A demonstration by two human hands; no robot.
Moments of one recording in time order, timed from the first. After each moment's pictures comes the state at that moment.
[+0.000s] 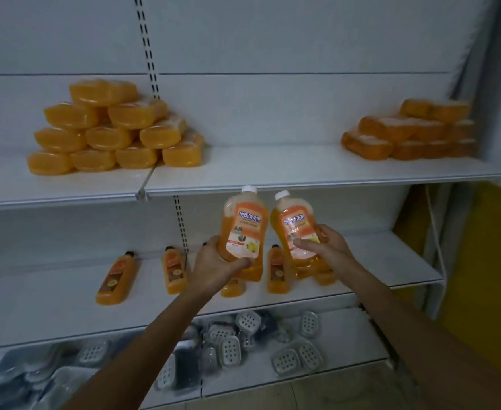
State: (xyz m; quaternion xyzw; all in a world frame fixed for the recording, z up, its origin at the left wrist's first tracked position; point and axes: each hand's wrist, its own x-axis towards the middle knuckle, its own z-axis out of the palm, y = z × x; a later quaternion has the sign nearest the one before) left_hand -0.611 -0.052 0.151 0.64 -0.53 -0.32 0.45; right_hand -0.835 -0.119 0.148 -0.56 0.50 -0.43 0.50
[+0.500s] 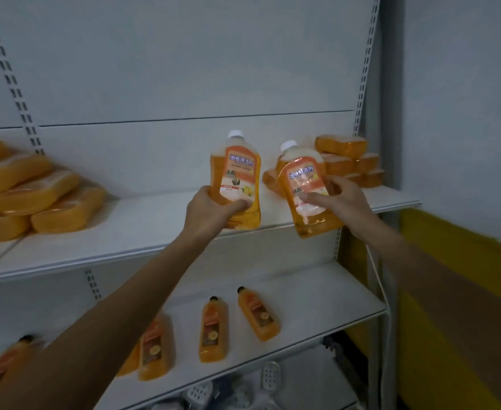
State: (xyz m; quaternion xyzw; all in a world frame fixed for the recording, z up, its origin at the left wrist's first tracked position) left_hand -0.775 -0.195 0.278 0.53 -0.59 -0.30 0.53; right_hand -1.014 -0.209 0.276 -0.63 0.50 -0.52 0.30
